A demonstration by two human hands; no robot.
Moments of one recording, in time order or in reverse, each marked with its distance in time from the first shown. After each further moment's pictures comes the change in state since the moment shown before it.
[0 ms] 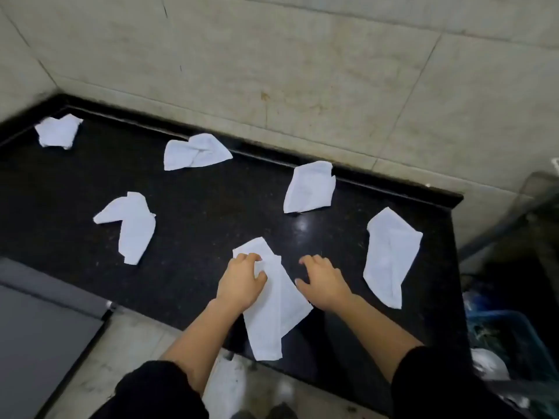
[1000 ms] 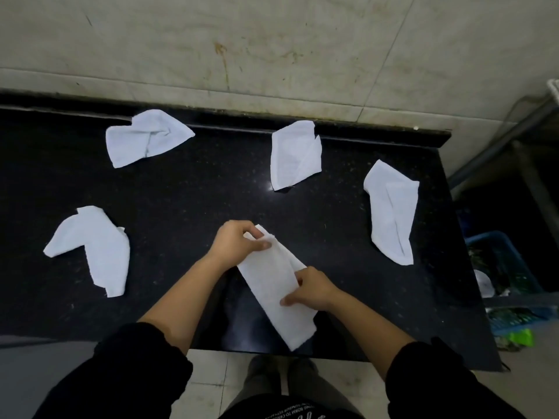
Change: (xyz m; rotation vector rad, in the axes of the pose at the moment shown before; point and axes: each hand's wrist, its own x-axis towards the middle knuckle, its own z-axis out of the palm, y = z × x) left_hand 0.097 -0.028 -0.038 -0.293 -0.334 0.063; right_hand 0.022 -0.036 0.053 0.606 -0.309 0.418
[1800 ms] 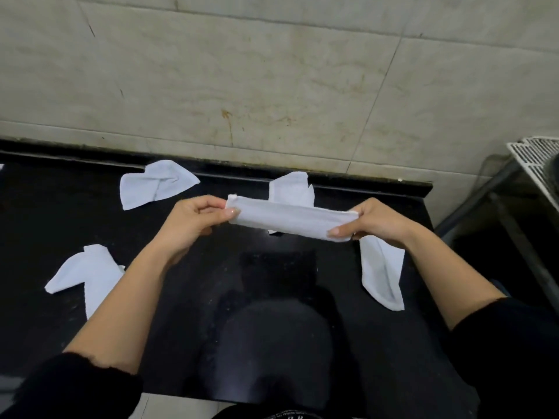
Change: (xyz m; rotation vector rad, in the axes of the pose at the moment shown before) left_hand -0.023 0.079 -0.102 -0.524 0.099 0.188; right_hand -0.056 -0.053 -0.209 0.195 0.209 -0.326
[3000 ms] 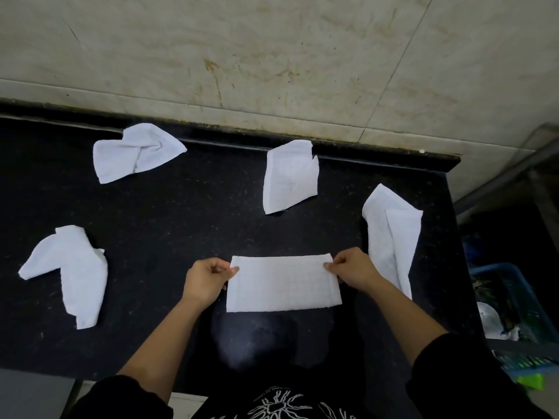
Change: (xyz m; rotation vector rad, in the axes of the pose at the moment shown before) left_hand 0.007 -0.168 0.047 0.355 0.184 -0.415; right_hand 0.057 0.141 0.080 -0.196 0.136 0.343
